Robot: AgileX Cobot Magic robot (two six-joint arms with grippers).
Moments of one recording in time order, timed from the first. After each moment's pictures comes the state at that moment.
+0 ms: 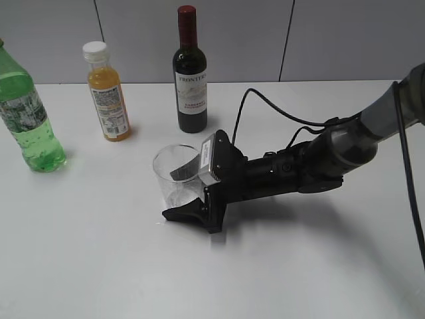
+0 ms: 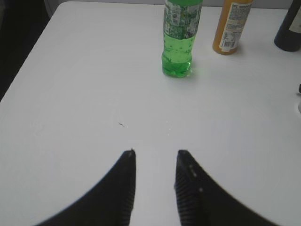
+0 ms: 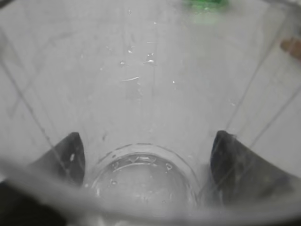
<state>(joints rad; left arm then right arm) 0.02 -0.01 -0.47 -0.07 1.09 0.08 0.48 2.38 -1.18 -1.24 -1.02 0.37</state>
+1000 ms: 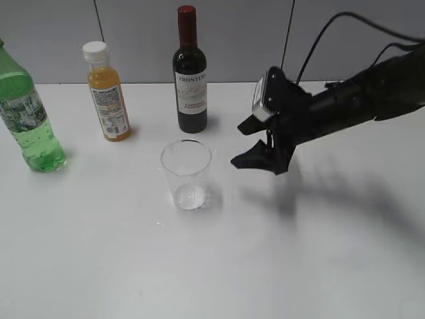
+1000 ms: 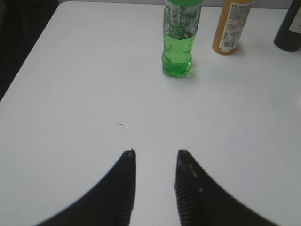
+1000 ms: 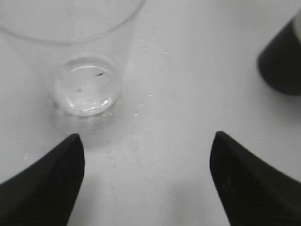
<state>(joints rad) 0.02 -0.01 -0.47 -0.07 1.09 0.08 0.30 2.08 -1.17 -1.82 -0.79 0.91</state>
